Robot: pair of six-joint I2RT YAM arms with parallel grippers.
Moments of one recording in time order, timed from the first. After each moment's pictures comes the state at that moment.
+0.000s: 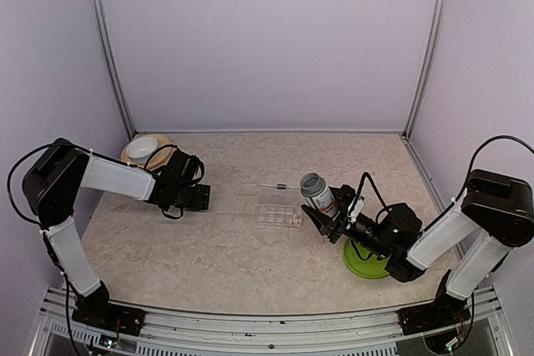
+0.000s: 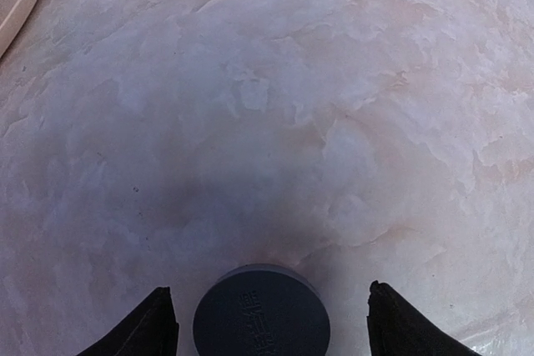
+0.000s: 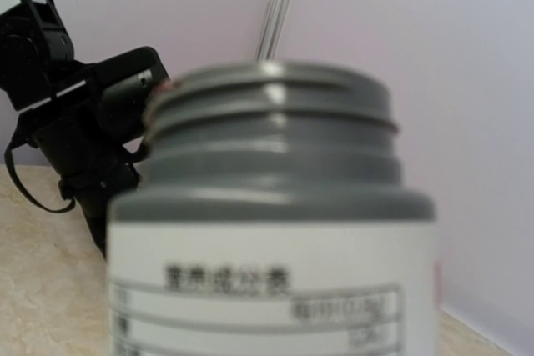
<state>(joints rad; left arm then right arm) -0.54 1.78 0.91 -0.02 -0.28 -0.31 0.94 1.61 0.28 1.56 -0.02 -0.29</state>
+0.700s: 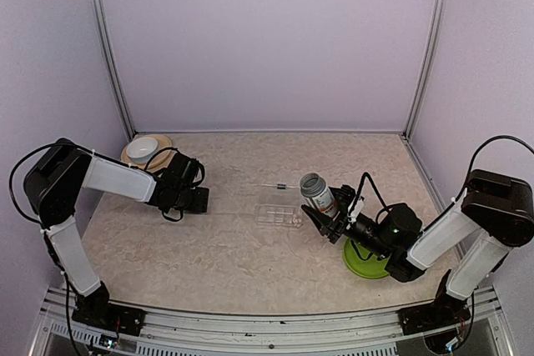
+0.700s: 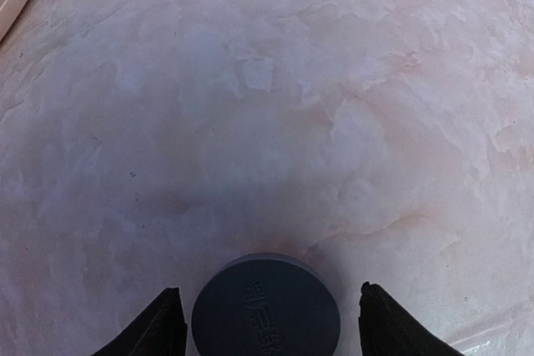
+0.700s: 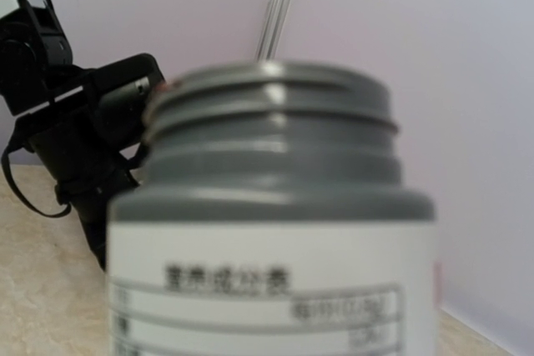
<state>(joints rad) -0.54 1.79 0.90 -0.02 -0.28 -0.31 0.94 1.61 0.28 1.56 -0.02 -0.29</state>
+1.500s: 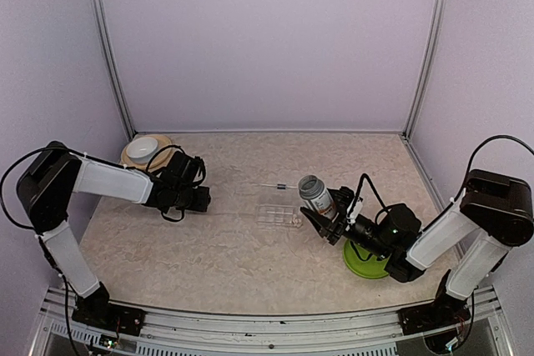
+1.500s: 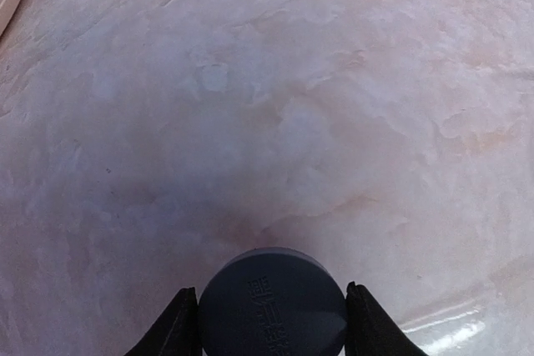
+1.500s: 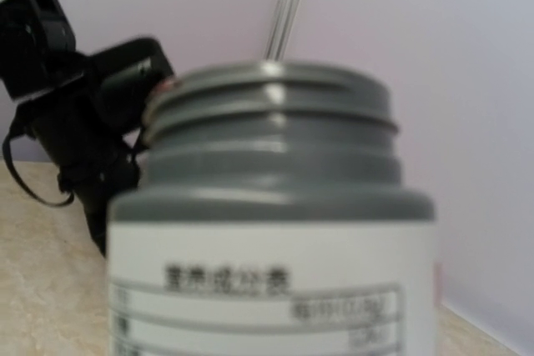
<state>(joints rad) -0.56 1.75 0.88 -0.02 -0.26 -0.31 0.94 1.62 0.28 1.56 -0.03 -0.29</state>
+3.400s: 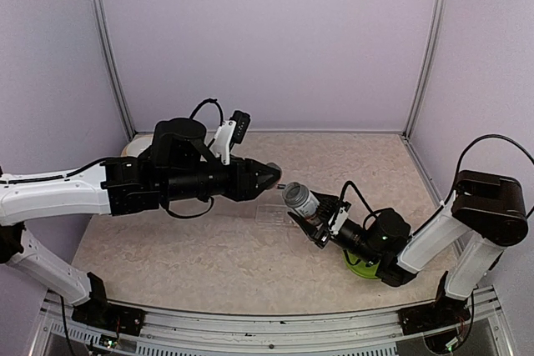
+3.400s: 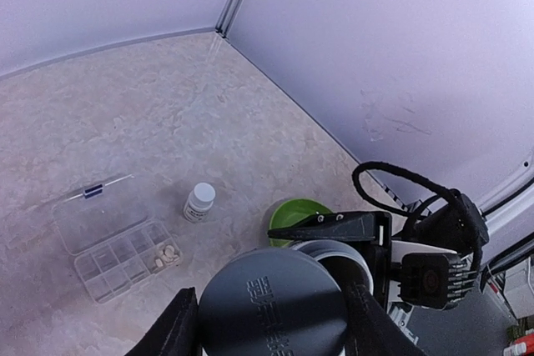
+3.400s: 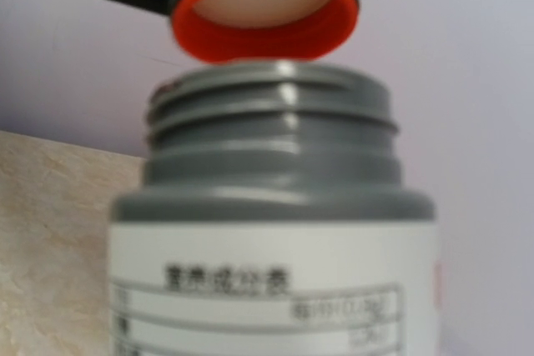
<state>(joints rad) -1.08 1.35 1.10 -0.07 -0.07 -0.49 1.05 1.68 0.35 1.56 0.08 -0.48</state>
